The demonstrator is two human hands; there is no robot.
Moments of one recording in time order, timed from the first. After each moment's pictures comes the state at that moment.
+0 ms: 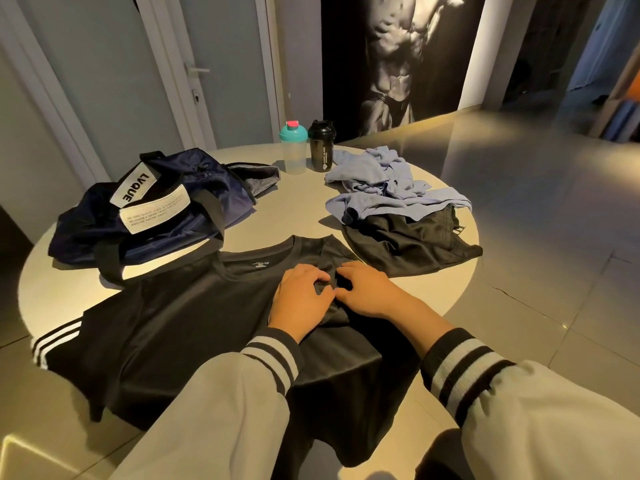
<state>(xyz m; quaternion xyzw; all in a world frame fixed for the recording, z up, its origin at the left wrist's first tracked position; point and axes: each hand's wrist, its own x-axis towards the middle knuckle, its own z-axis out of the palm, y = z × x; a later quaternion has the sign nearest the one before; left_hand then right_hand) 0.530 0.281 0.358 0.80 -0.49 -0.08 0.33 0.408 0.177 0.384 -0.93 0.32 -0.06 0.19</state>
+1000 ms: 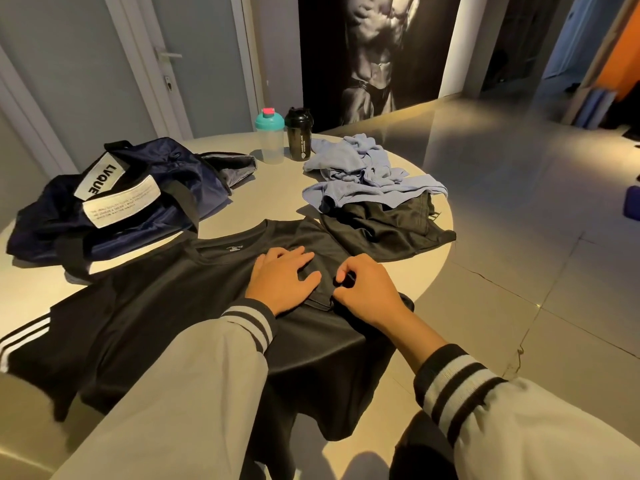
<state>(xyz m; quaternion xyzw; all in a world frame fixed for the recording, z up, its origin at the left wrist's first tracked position) 0.544 0.262 0.363 0.80 -0.58 -0.03 0.16 0.363 0.195 0.372 -0.85 0.39 -0.23 0.26</state>
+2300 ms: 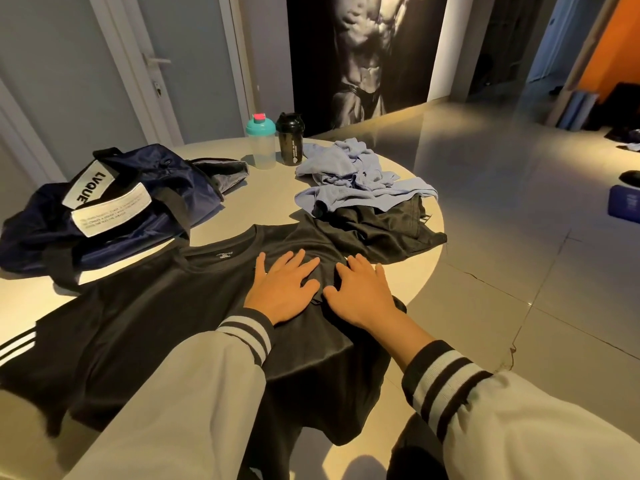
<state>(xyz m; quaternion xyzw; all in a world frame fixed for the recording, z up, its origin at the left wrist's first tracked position) 0.532 0.257 0.366 0.79 -0.61 -0.04 0.06 0.371 0.192 0.371 -0.89 0.43 -0.07 0.12</state>
